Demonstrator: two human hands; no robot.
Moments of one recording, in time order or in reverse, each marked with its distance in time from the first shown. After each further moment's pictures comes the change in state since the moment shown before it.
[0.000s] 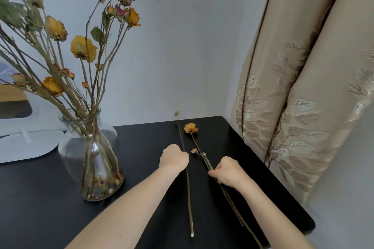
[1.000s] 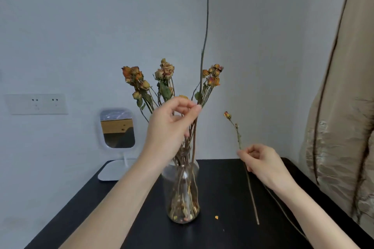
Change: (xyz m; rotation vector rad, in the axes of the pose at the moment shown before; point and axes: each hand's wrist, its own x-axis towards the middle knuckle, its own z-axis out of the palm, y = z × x) left_hand -0.145 0.011 -0.253 -0.482 0.475 0.813; right_hand -0.091 -0.130 -0.031 0.512 0.266 -0.638
